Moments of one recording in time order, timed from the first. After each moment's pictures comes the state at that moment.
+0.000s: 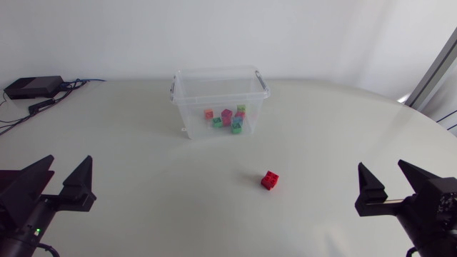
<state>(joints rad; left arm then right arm) -0.02 0.06 0.03 -0.02 -0.03 0.03 0.11 0.06 0.07 -0.15 0.15 -0.09</state>
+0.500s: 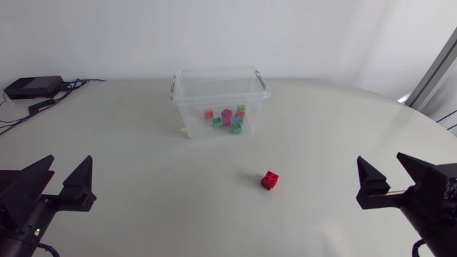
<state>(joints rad) -0.02 0.06 0.03 -0.02 -0.03 0.03 0.15 0.23 0.18 -0.15 0.15 -0.07</state>
